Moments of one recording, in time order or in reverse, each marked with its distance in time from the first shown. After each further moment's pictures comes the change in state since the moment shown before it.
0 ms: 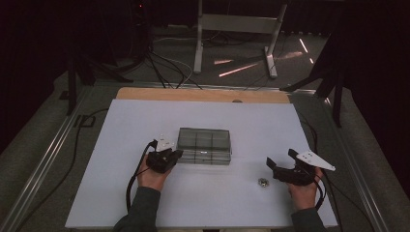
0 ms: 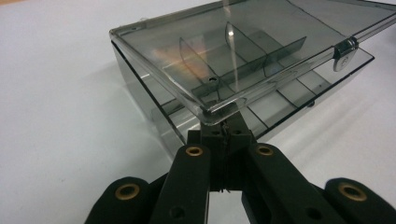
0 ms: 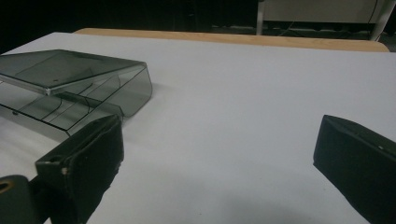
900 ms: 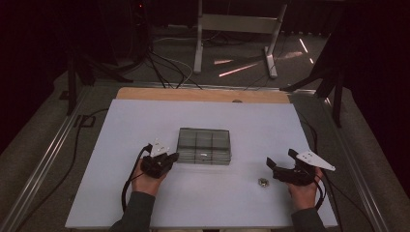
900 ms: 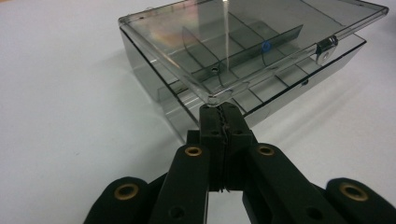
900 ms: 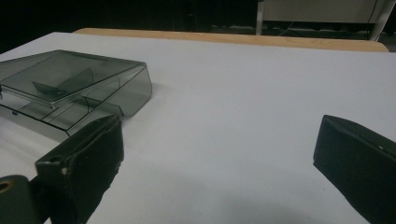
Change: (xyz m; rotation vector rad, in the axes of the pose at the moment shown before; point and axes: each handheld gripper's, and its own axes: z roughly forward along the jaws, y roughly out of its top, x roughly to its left) left arm 0.000 -0.012 -0.015 0.005 0.001 0.011; right arm 0.000 0.000 0.000 0.001 -0.002 0.000
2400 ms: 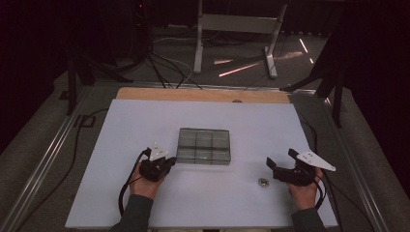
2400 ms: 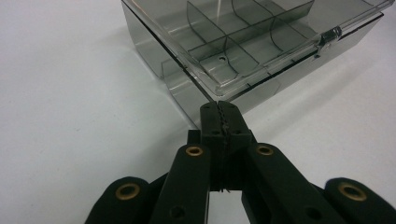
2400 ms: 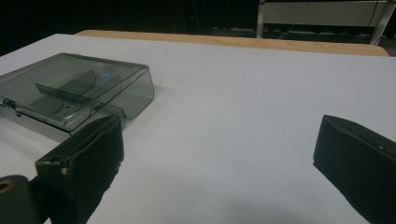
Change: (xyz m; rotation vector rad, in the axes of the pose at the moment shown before) left arm 0.002 -0.015 0.001 0.030 0.013 0.004; right arm 0.002 0.001 -0.002 -0.009 0.001 -0.006
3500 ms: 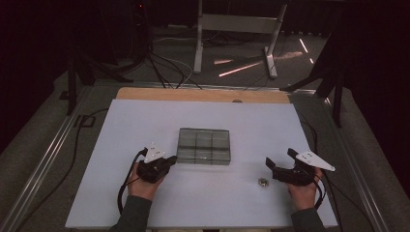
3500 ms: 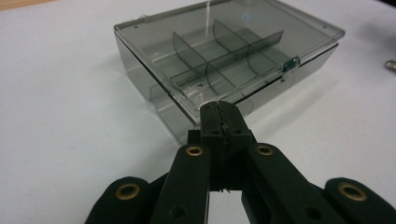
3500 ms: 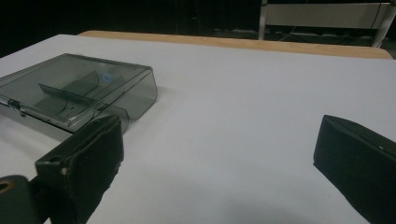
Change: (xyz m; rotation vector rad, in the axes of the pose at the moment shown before) left arm -0.004 0.003 -0.015 -0.069 -0.041 0.012; right arm 0.002 0.001 0.000 -0.005 0.008 -0.005
